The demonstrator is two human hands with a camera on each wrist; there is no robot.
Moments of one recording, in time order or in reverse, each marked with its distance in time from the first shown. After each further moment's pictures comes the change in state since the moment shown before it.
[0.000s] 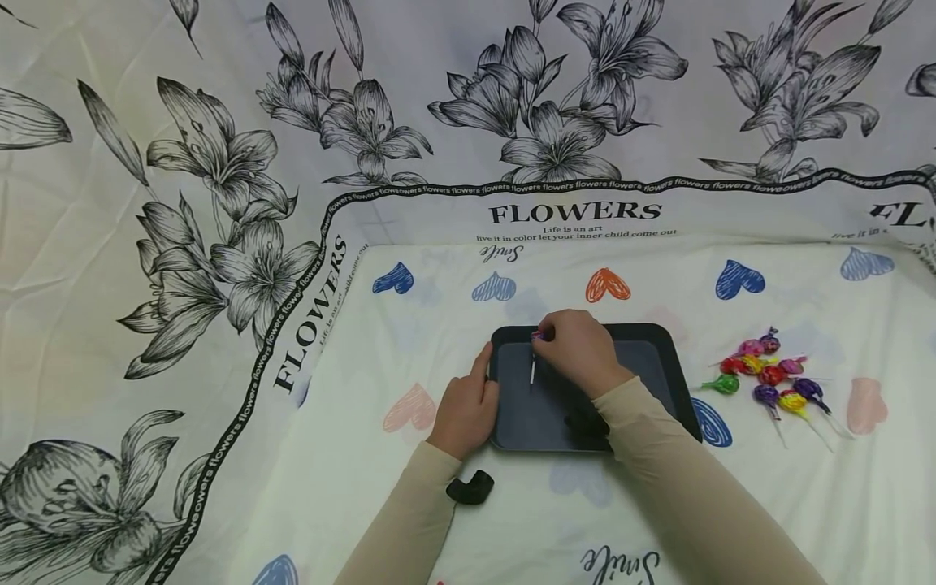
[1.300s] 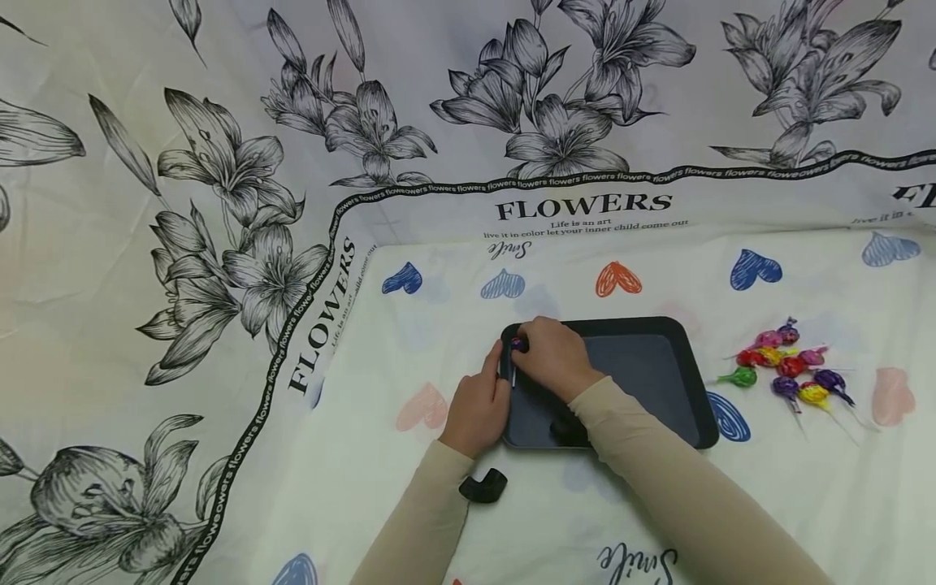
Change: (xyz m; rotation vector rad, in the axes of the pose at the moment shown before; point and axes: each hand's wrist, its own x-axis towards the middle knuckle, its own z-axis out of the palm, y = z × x) left_hand 0.001 0.000 0.001 0.025 -0.012 0.002; right_hand 0.010 -0.024 0.043 -0.027 -0.073 -0.007
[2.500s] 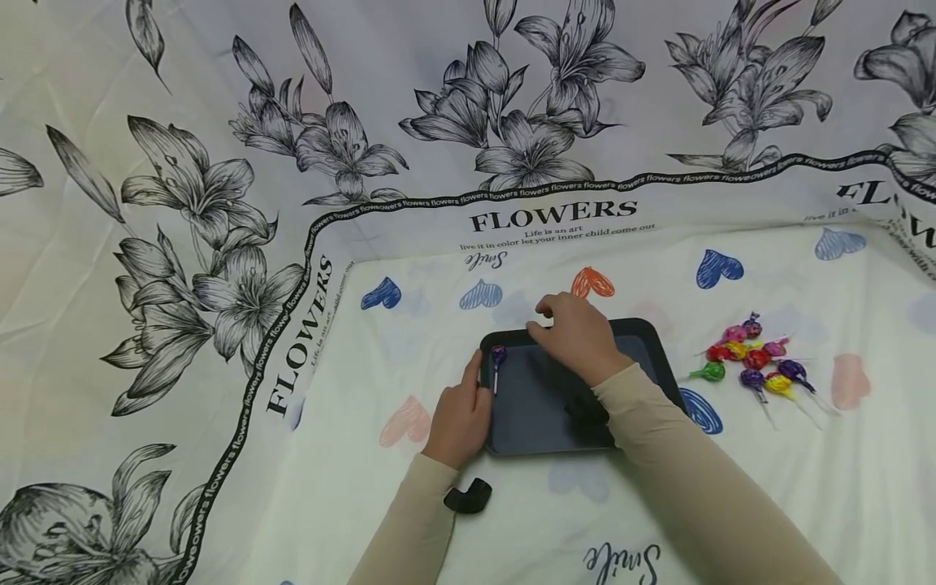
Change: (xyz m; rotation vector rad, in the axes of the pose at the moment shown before) left_hand 0.000 0.004 0.004 -0.049 0.006 -0.023; right_hand -0.013 0.038 -0.060 0.051 0.162 0.002
